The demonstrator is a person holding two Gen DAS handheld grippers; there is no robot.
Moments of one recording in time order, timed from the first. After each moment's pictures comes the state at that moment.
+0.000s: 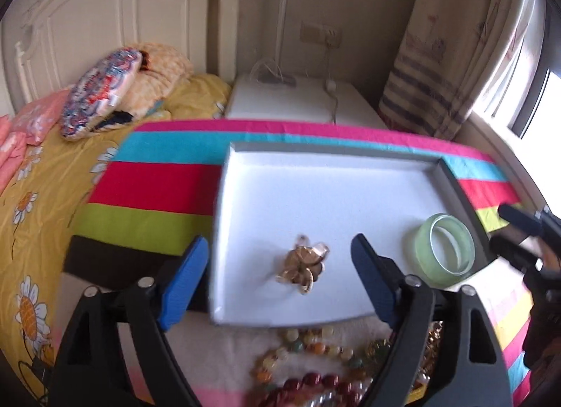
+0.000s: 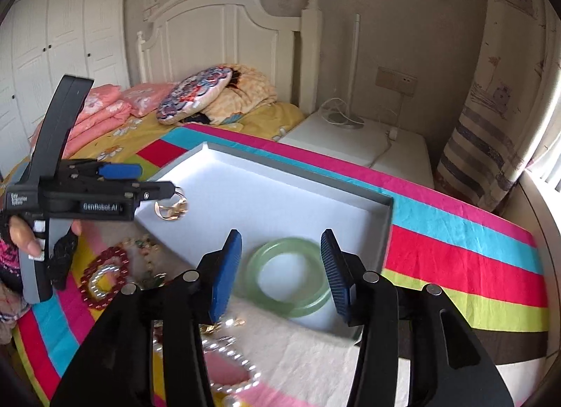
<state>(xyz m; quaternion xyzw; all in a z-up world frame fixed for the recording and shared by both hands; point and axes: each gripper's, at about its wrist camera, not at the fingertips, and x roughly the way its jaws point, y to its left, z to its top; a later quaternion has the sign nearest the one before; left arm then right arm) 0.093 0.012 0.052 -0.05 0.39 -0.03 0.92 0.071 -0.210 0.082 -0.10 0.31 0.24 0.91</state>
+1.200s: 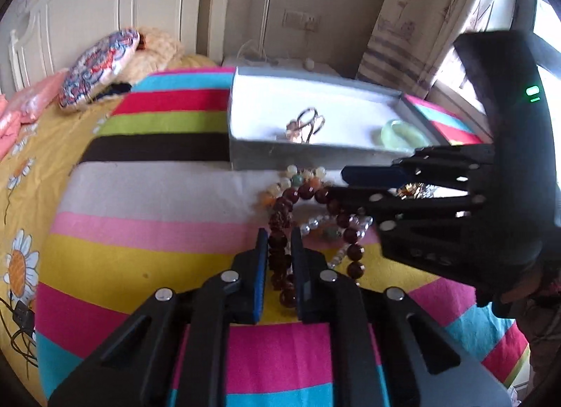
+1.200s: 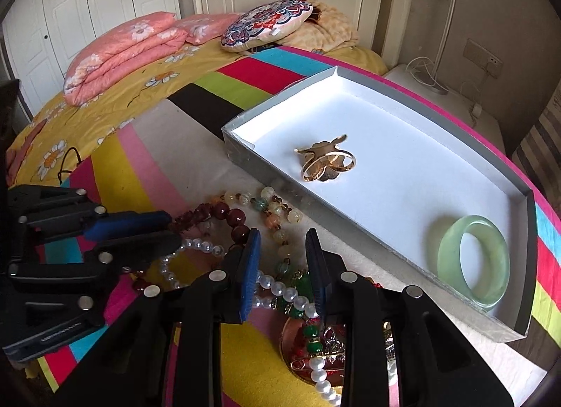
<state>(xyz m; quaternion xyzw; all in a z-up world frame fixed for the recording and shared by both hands) -0.025 0.018 0.016 -0.05 0.39 -0.08 0.91 0.049 -0.079 0.023 -0.17 0.42 0.32 0.83</state>
